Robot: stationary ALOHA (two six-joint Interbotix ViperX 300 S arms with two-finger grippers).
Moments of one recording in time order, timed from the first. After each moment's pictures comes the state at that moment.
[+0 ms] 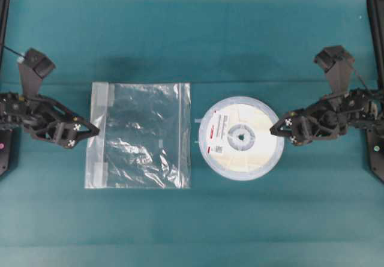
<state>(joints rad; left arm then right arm) 0.16 -0.50 1.25 0.02 0.02 -0.89 -0.12 -0.44 1.13 0.14 0.15 0.95</state>
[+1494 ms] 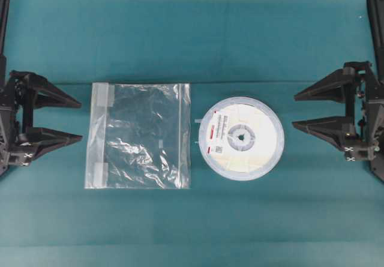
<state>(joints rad) 0.05 -0.89 1.19 0.02 0.13 -0.28 -0.04 -0.87 1.13 -0.21 0.12 0.47</state>
